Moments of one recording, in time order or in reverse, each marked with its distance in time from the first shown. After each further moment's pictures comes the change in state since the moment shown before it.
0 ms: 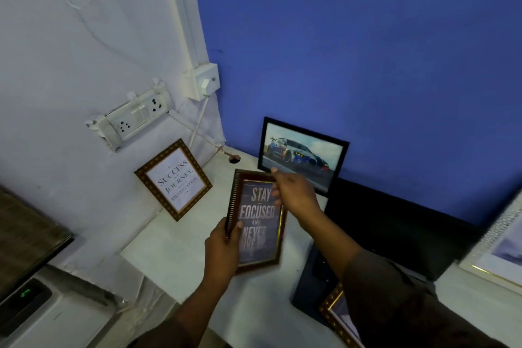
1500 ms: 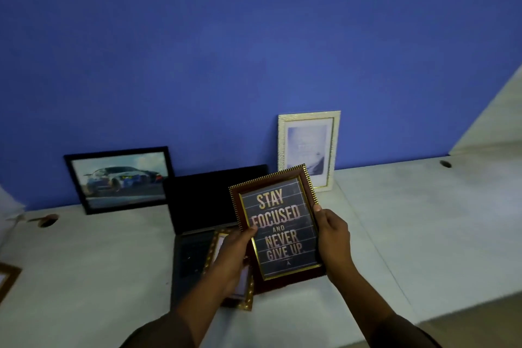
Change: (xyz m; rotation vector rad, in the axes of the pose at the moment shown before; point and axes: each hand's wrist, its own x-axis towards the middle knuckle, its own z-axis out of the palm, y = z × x) left_hand -0.175 0.089 0.207 -0.234 -1.029 -0.350; right_hand -0.267 0.208 -0.229 0.264 0.938 0.215
